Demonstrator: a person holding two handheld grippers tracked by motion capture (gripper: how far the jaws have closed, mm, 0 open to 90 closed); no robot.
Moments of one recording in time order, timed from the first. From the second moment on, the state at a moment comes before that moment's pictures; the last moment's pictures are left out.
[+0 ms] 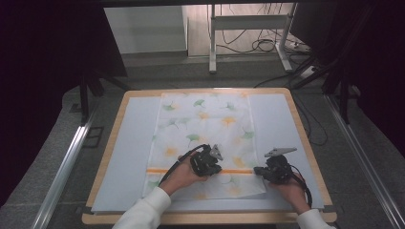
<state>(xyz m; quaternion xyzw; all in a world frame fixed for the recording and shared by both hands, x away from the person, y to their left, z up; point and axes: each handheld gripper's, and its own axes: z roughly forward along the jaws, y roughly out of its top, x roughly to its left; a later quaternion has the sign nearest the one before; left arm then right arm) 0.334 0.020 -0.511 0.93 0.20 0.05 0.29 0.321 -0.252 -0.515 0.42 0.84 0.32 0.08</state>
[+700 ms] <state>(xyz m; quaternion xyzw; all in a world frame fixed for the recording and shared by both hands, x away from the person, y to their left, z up) 0.334 0.022 -0.510 0.93 0.21 0.05 0.29 0.322 -0.253 -0.515 0.42 0.84 0.32 0.08</state>
